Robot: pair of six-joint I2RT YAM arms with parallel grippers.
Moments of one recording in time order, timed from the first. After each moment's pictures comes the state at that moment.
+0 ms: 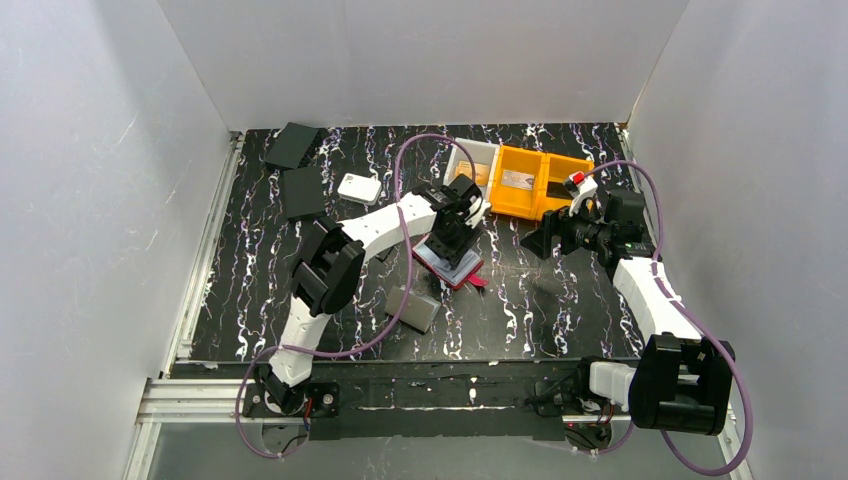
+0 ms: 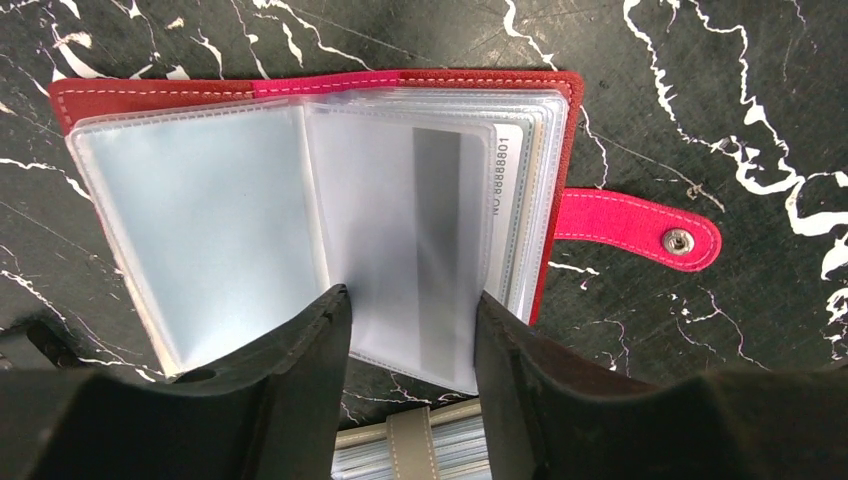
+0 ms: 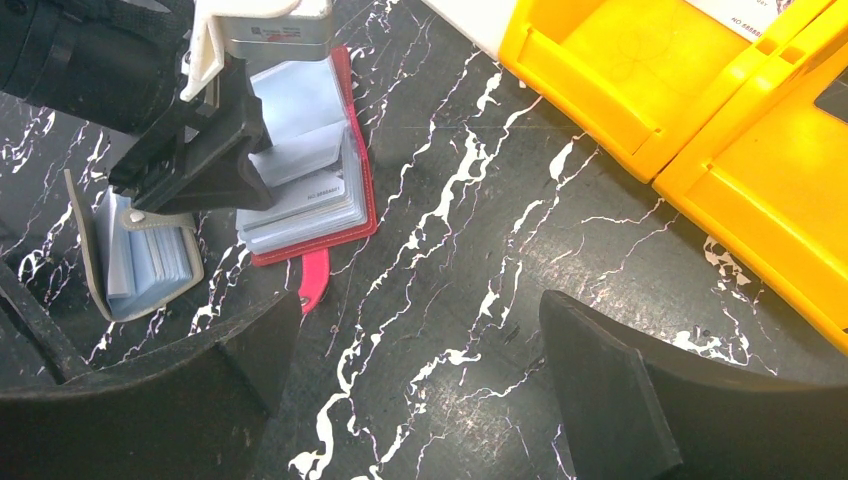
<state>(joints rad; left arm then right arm) -0.81 2.17 1.77 -0.85 0.07 -0.07 -0.05 1.17 0.73 -0.18 -0.77 -0.13</state>
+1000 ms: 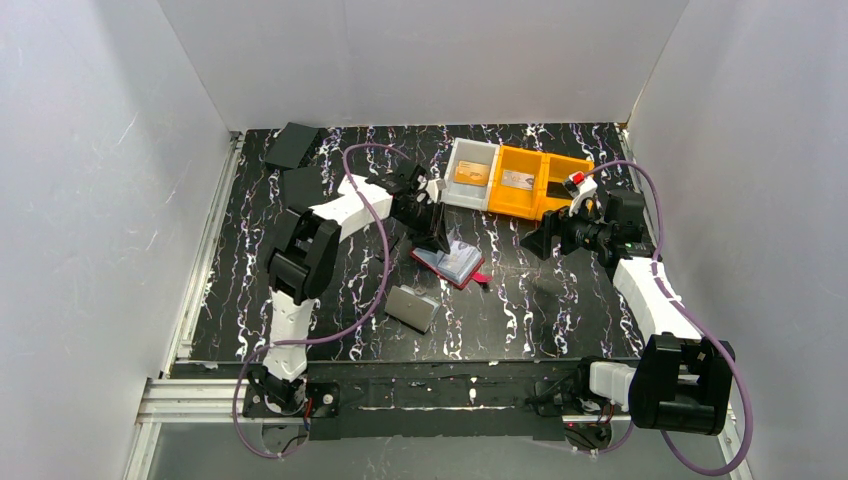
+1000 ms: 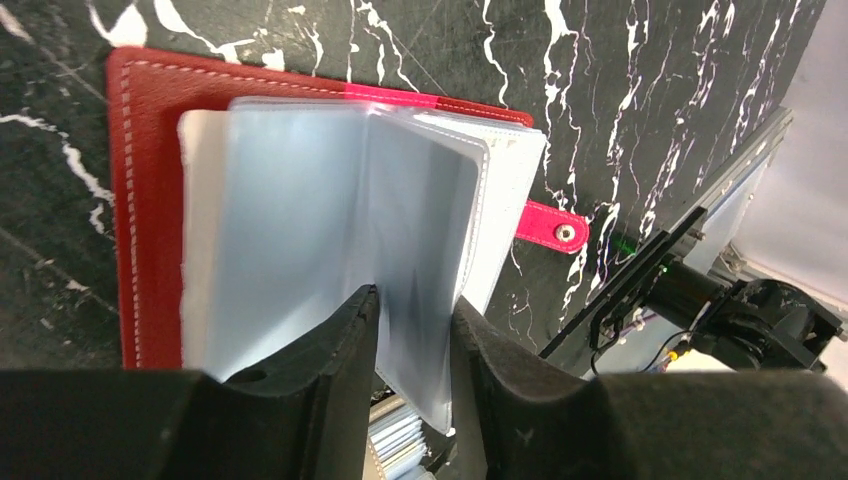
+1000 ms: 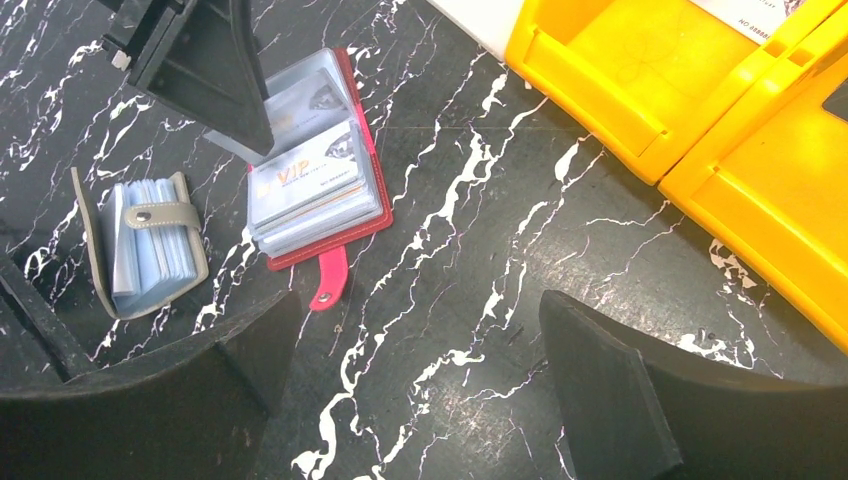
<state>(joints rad) -0.56 2.13 1.57 -0.60 0.58 -0.41 -0.05 1.17 0.73 -0.18 -0.78 -0.13</state>
